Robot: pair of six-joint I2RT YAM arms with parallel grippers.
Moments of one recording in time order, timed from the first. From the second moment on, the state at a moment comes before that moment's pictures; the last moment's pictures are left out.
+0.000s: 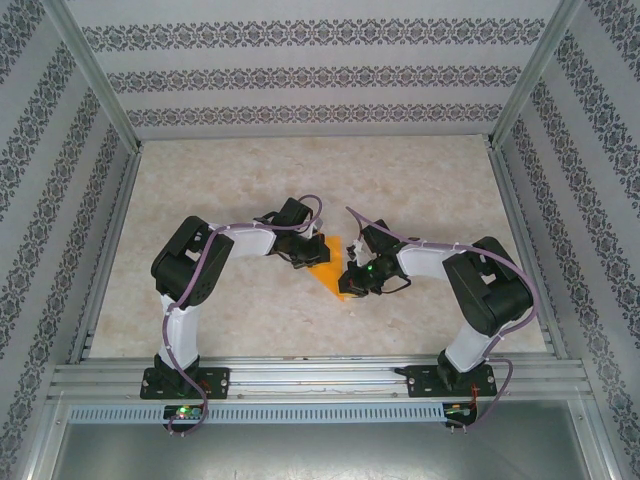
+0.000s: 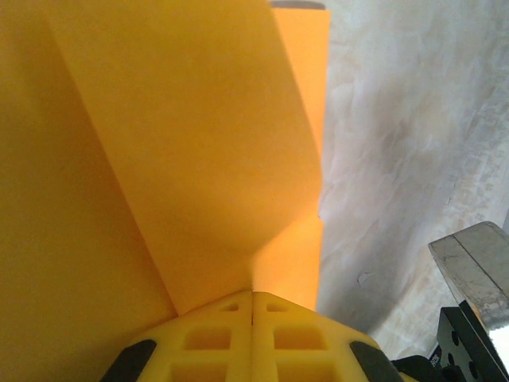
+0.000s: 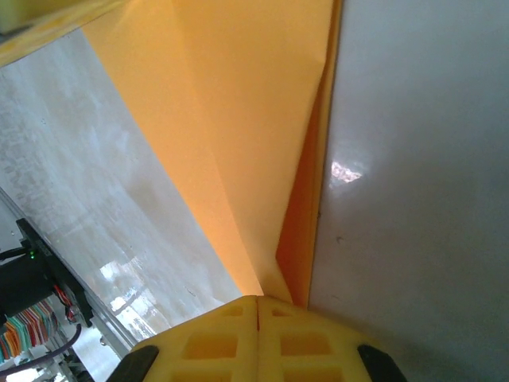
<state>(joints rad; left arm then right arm) -0.55 2.02 1.17 -0.17 0.57 -0.74 0.50 1.70 0.77 -0.31 -0.69 0.60</state>
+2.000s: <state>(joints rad) -0.55 2.02 1.17 -0.17 0.57 -0.74 0.50 1.58 0.72 -0.51 -0.68 0.52</state>
